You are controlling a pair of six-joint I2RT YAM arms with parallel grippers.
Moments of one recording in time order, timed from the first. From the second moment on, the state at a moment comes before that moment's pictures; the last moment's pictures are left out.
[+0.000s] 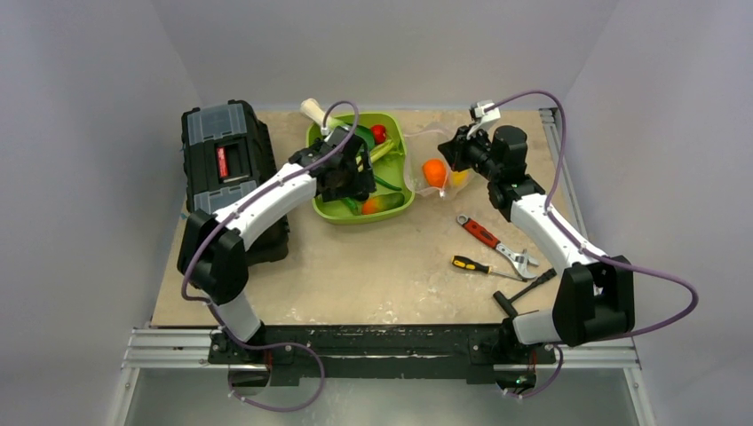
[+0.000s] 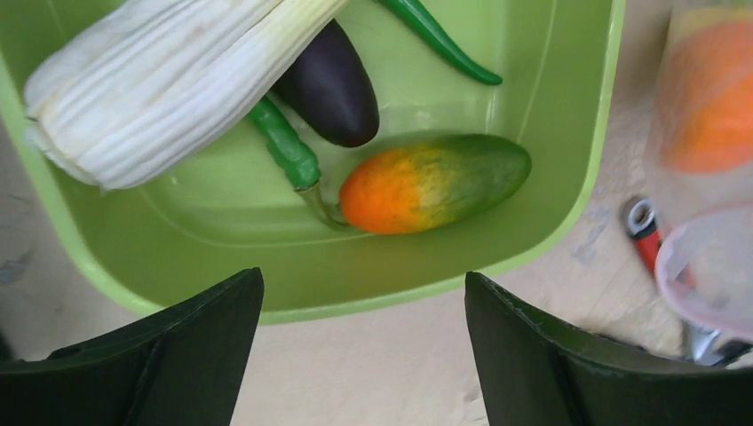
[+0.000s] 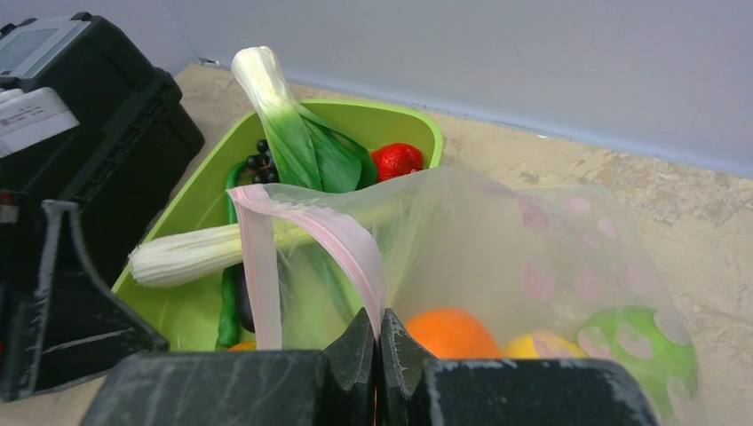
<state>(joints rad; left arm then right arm) -0.59 1.70 1.45 -0.71 -0.16 -0.68 0.22 1.39 1.01 0.17 -0.33 0.15</state>
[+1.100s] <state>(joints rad) -0.53 2.09 1.58 -0.62 -0.32 -1.39 0.22 1.39 1.01 0.17 -0.33 0.15</state>
